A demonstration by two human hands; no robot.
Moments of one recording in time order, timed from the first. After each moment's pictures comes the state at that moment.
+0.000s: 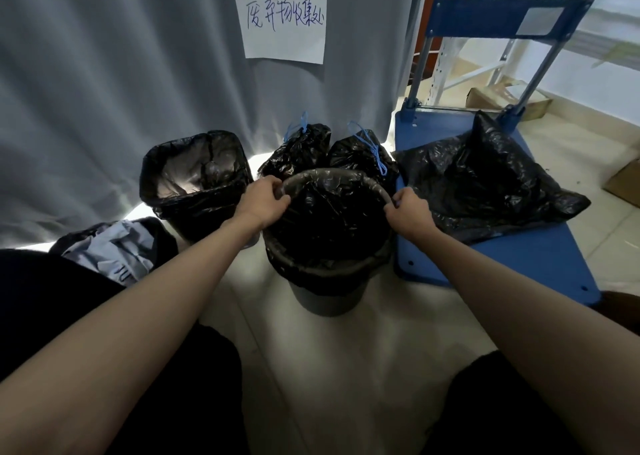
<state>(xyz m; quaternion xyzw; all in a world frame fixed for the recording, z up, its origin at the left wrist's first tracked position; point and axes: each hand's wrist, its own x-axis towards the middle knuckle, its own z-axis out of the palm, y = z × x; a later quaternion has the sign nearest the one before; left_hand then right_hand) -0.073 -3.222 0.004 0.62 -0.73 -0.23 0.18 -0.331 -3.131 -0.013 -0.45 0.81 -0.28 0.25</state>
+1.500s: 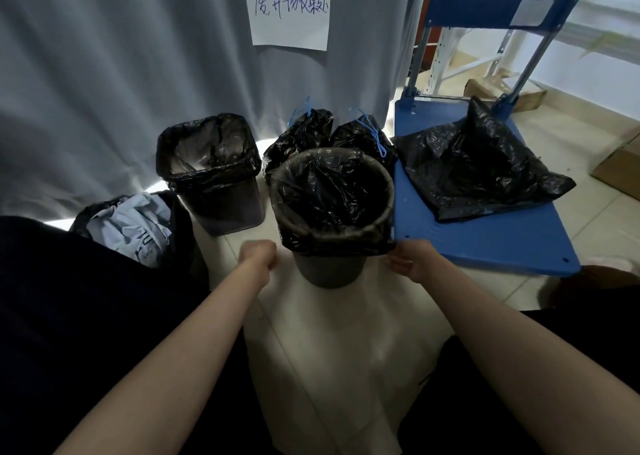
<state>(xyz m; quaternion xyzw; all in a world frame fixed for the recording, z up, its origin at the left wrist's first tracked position) -0.046 -3.096 -0.045 0.72 -0.28 -0.55 0.32 -0.300 -3.034 -0.058 -0.07 0.73 -0.46 0.51</state>
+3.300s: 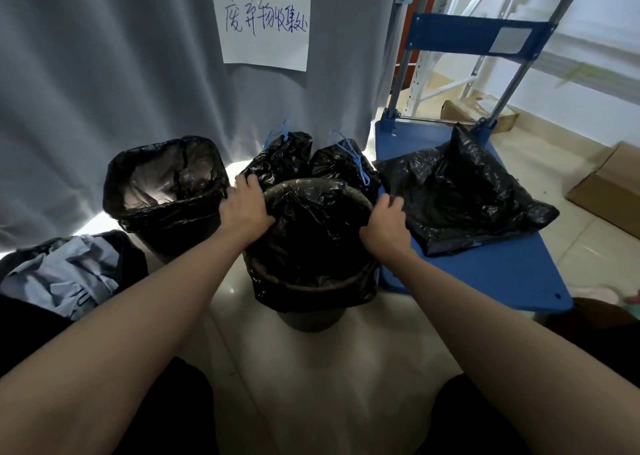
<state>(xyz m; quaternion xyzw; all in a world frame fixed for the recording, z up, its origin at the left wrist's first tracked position) -0.089 -3.242 -0.008 0.64 -0.76 -0.05 0.05 -0.301 -3.132 -0.013 -0.49 0.84 -0.19 0.13</state>
